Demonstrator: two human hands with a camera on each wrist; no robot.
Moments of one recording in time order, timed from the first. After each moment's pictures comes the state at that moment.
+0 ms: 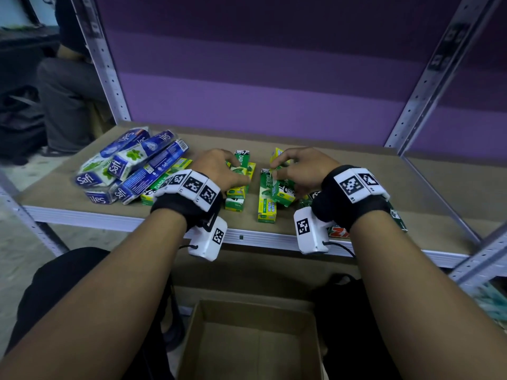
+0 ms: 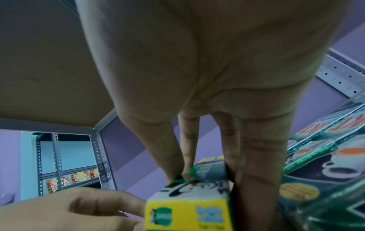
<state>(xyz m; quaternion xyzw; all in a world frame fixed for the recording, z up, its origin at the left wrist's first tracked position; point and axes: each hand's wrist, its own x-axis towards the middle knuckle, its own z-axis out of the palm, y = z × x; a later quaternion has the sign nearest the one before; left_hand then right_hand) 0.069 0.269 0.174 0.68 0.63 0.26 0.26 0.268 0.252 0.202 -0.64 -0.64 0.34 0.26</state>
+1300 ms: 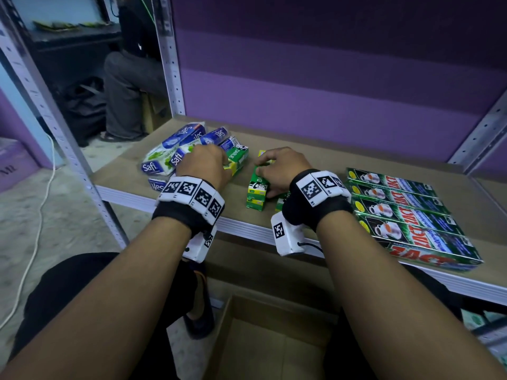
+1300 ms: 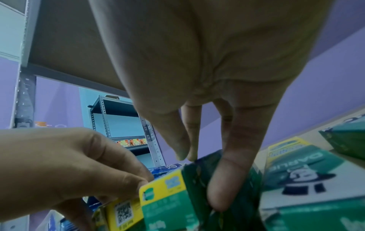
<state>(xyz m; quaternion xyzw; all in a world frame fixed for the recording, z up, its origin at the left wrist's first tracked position) -0.027 0.250 0.174 0.62 0.76 0.19 0.01 0.132 0.278 0.180 -0.60 -0.68 0.34 0.24</state>
